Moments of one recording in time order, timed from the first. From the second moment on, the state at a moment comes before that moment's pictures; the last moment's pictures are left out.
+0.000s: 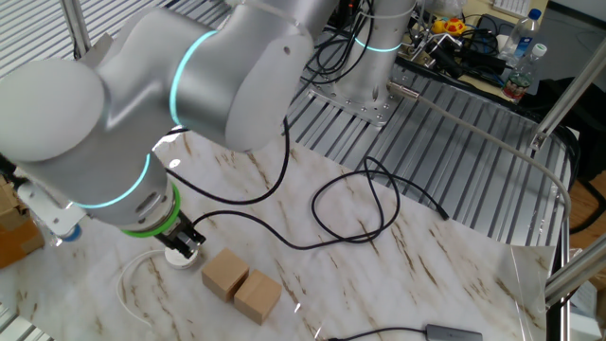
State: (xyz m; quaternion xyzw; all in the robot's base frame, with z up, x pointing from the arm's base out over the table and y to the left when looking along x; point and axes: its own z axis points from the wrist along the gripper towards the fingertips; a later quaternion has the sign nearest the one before) arm 0.669 -0.066 0.070 -0.06 -0.99 0.01 0.13
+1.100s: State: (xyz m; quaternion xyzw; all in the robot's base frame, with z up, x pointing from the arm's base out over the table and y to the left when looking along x) arm 0.671 -0.073 0.065 0.11 -0.98 0.03 0.15
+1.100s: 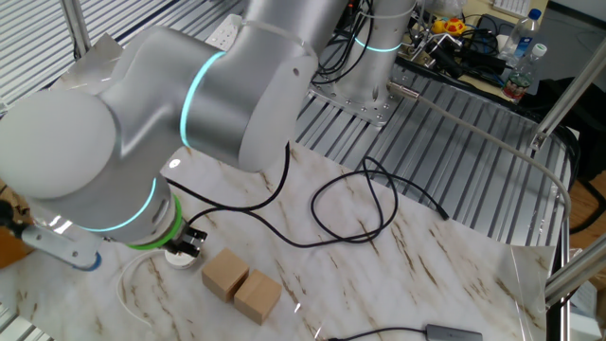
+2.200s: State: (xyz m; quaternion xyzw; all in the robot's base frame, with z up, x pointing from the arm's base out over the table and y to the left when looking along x) arm 0.676 -0.076 0.061 0.11 -0.97 0.02 0.19
